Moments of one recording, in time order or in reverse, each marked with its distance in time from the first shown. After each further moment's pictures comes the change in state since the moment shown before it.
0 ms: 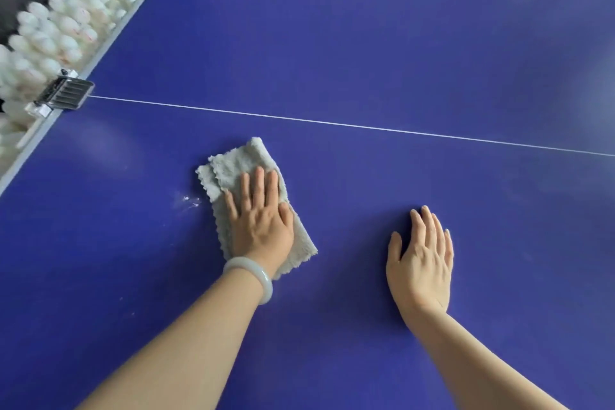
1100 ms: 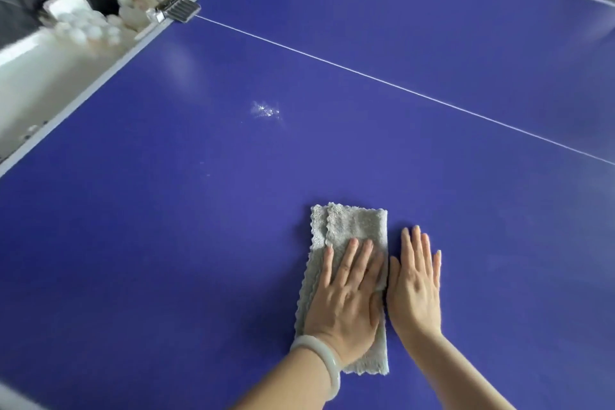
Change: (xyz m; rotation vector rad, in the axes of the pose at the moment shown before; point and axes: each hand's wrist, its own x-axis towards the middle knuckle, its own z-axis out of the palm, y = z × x) left_hand -0.279 0.047 0.023 -0.140 -0.127 0.321; right_hand -0.159 0.040 -0.021 0.006 -0.202 -0.331
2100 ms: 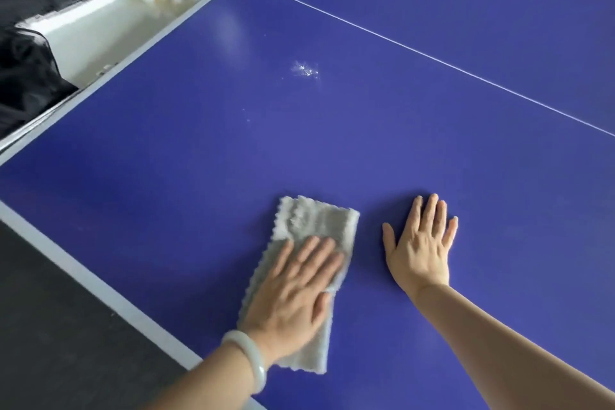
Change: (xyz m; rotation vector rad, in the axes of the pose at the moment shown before) left_hand -0.127 -0.046 0.013 0.067 0.138 -0.040; right_hand -0.012 0.005 0.012 -0.317 -0.068 -0.111
